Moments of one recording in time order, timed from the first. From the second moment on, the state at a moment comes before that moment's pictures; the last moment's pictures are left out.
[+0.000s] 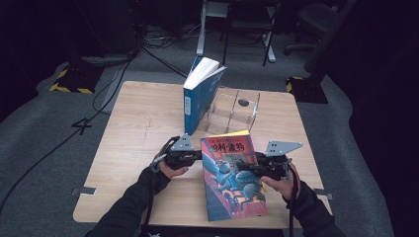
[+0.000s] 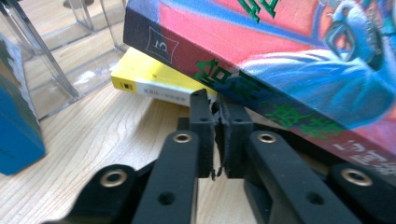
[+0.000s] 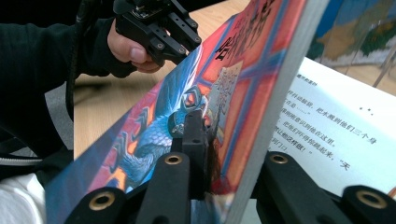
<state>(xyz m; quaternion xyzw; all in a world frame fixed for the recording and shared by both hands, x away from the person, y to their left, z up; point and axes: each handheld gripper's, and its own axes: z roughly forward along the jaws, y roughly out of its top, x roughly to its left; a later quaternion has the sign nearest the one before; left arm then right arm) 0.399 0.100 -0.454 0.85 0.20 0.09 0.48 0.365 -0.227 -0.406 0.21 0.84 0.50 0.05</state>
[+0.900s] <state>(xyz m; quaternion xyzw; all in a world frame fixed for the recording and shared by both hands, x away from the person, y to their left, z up) 0.412 0.100 -0.364 0.80 0.19 0.15 0.55 0.368 -0.235 -0.369 0.13 0.78 0.58 0.17</state>
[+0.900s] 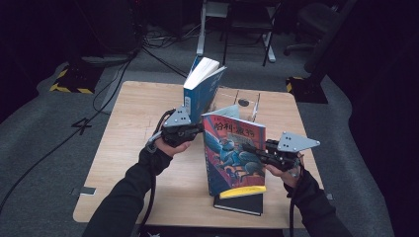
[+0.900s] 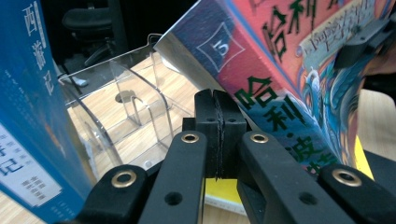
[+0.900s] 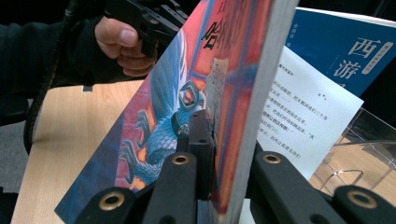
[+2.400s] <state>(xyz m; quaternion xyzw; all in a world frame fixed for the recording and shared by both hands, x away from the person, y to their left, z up) 0.387 0.072 -0.339 0.78 0.15 0.18 0.58 0.353 -0.250 -0.349 0.11 0.76 0.60 0.22</state>
